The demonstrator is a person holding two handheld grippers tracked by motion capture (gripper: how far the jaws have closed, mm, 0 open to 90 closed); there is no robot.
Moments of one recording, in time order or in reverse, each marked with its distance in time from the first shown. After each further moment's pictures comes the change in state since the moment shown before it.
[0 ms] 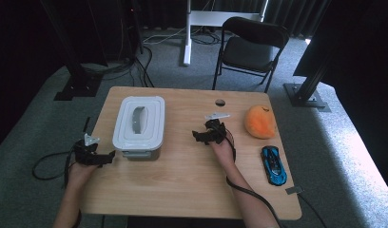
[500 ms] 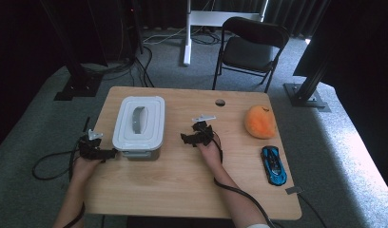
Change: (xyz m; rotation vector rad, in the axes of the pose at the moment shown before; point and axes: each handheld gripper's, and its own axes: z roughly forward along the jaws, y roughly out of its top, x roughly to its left) left arm 0.005 0.012 0.021 0.009 -0.018 -0.016; right arm 0.027 0.000 0.038 0.012 0.056 0.023
